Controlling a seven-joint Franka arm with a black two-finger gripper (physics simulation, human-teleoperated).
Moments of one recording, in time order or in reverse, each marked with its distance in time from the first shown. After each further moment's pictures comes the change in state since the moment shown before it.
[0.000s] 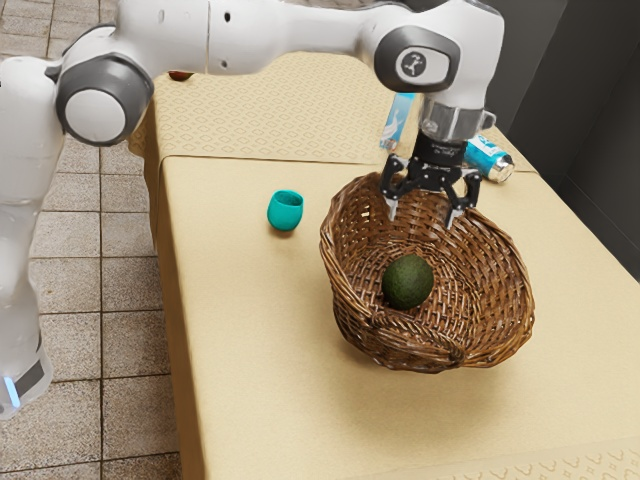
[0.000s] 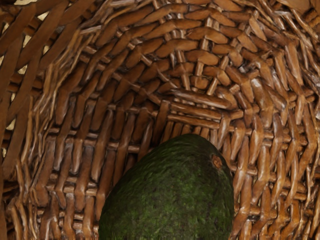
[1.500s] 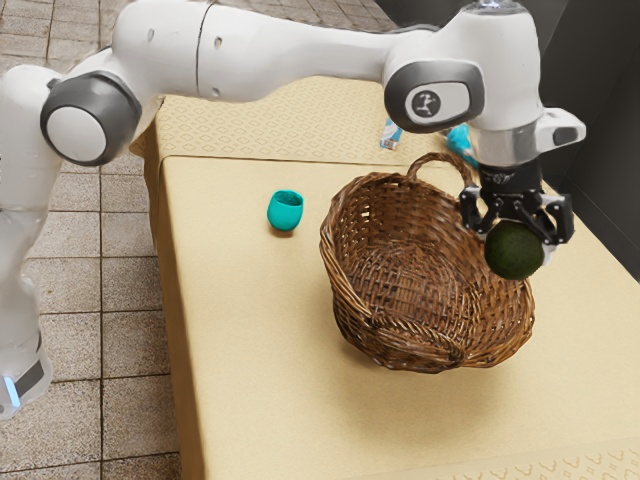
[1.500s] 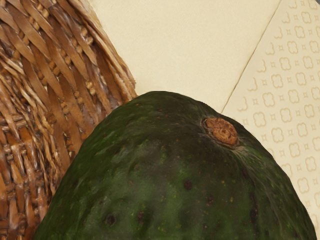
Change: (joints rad) arm -0.280 0.077 -0.015 0.128 0.102 0.425 0.401
